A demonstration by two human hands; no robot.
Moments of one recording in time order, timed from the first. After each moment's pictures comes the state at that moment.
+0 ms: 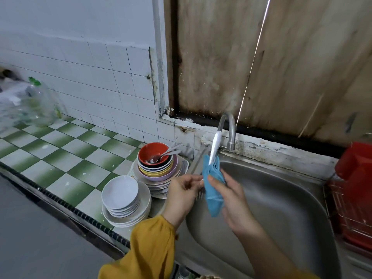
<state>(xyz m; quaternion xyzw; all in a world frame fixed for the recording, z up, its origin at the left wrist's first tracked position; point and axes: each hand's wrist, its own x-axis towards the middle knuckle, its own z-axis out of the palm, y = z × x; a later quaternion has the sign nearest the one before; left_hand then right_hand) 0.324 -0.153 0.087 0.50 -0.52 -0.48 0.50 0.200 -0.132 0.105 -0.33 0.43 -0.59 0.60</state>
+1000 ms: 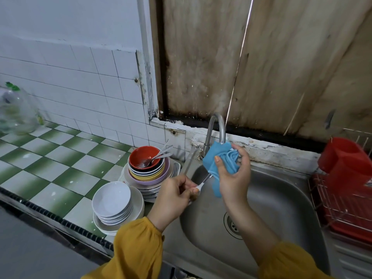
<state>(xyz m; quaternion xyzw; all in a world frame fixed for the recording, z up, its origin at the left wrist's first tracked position) 0.341 -0.146 0.112 0.52 -0.65 -0.42 0.36 0.193 -0.157 0.119 -0.41 0.52 -0.70 0.24</state>
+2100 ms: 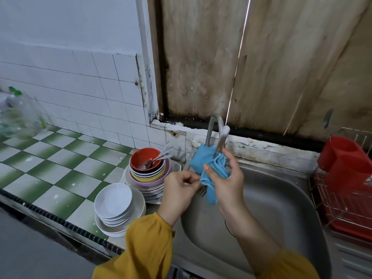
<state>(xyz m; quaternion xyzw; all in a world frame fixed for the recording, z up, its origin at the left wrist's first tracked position) 0.327 -0.150 0.120 0.47 -0.62 -0.42 0.47 0.212 -0.140 0.131 -0.36 0.47 -0.70 0.40</state>
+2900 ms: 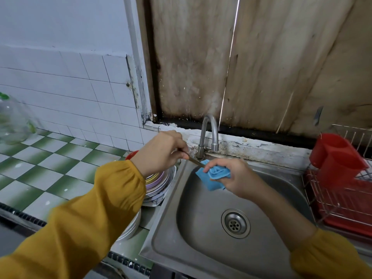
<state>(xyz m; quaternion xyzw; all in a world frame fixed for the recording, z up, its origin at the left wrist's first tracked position) 0.359 -0.219 0.203 0.34 -0.91 -0.05 0.24 0.132 -0.150 0.155 -0.75 0.53 -0.30 0.26</state>
